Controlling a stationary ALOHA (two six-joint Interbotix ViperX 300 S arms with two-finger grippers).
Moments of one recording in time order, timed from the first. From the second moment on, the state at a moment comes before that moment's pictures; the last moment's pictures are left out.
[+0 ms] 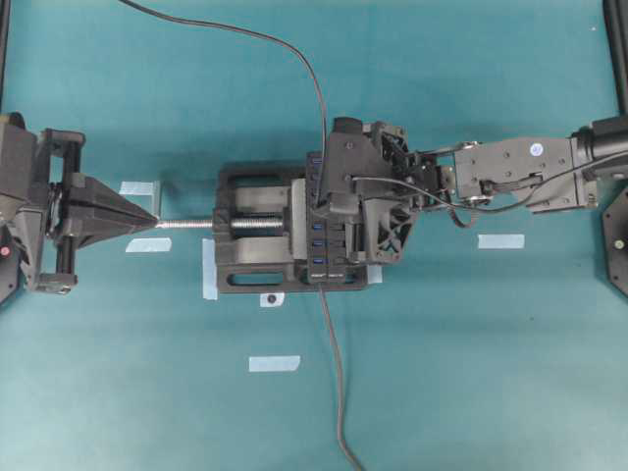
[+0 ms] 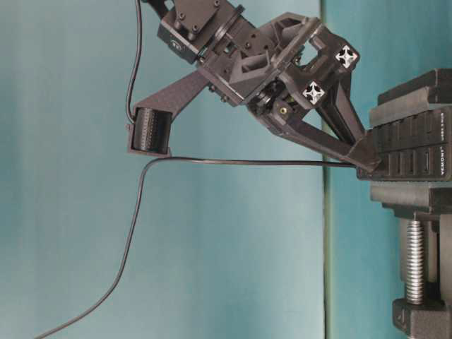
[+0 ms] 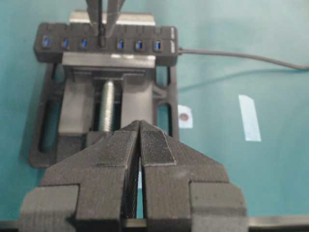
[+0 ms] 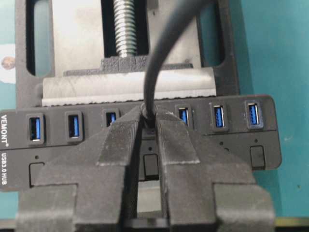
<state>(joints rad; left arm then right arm) 0.00 -0.77 1.14 0.01 0.07 -0.05 -0.08 0.10 0.61 -0.21 0.17 0.17</state>
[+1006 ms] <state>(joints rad) 0.00 -0.77 1.14 0.01 0.07 -0.06 -0.08 0.10 0.59 -0.21 0.19 0.17</state>
